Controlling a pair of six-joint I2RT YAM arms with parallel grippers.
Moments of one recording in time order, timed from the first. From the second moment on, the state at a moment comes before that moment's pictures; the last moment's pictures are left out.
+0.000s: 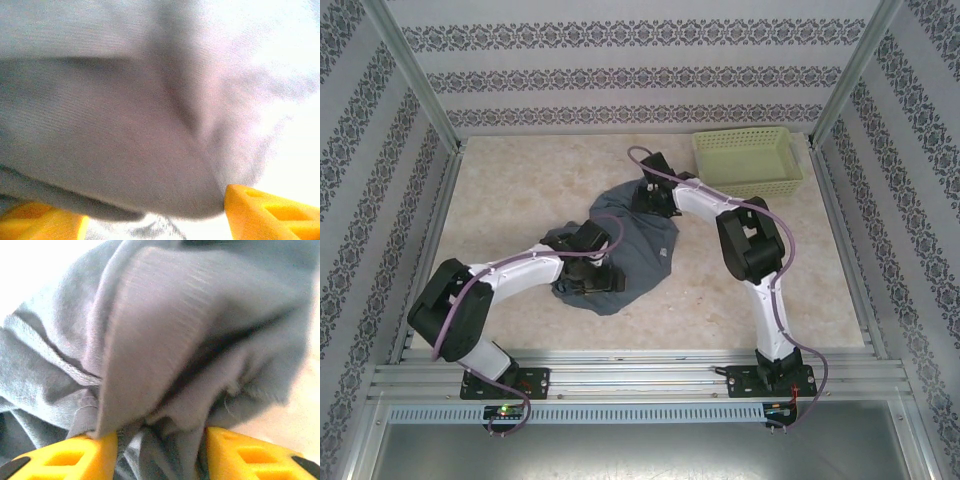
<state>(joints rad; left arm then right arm) -0.61 1.54 0.88 -0.56 0.27 -0.64 0.49 2.26 1.75 -0.50 -0.07 0.57</state>
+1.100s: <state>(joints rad) -0.27 2.02 1.36 -0.45 0.13 -0.62 0.80 1.86 1.14 -0.54 0.07 0.60</state>
